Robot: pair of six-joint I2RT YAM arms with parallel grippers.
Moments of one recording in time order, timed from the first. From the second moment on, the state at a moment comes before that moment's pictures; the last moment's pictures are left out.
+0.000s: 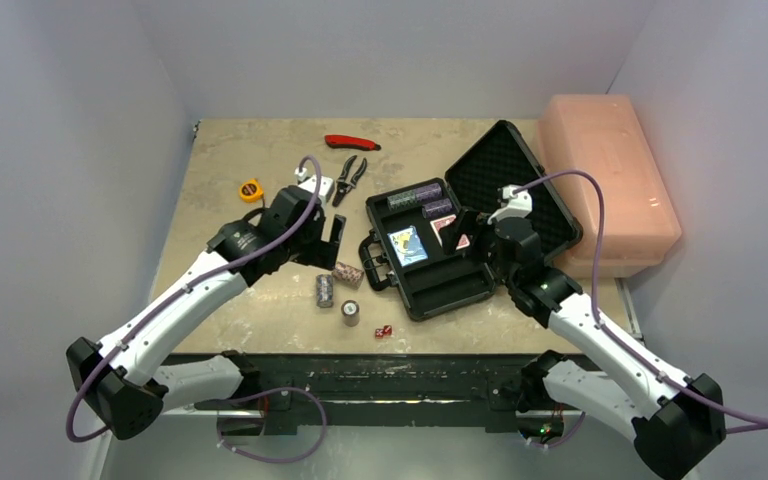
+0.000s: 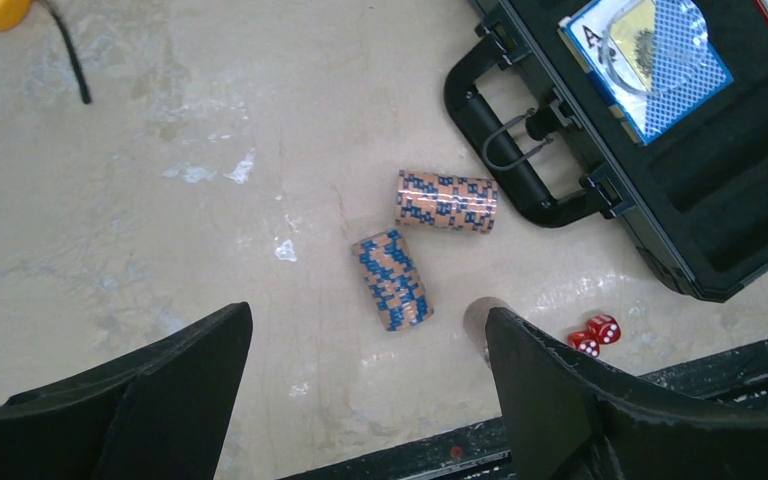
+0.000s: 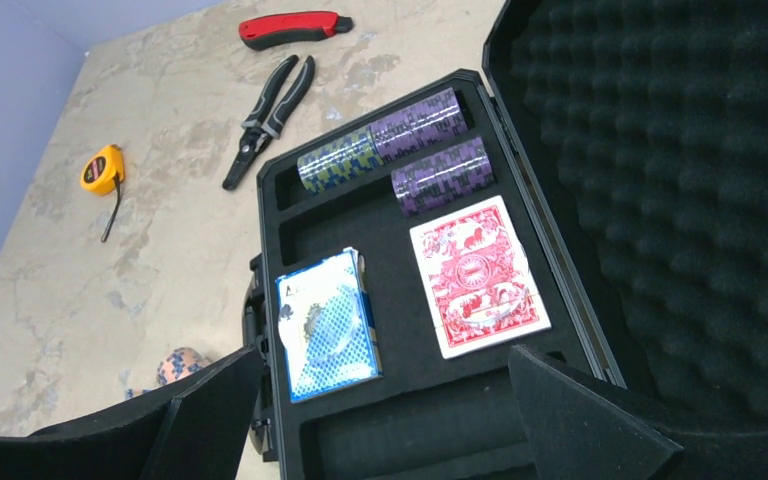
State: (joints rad) left arm -0.64 1.13 1.15 -0.86 -0.26 -0.28; right arm 0.56 0.93 0.66 -0.11 0.24 0.54
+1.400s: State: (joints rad) left arm -0.92 1.30 0.90 -0.77 -0.19 -0.54; right arm 0.56 0.87 0.66 -0.28 0.25 0.58
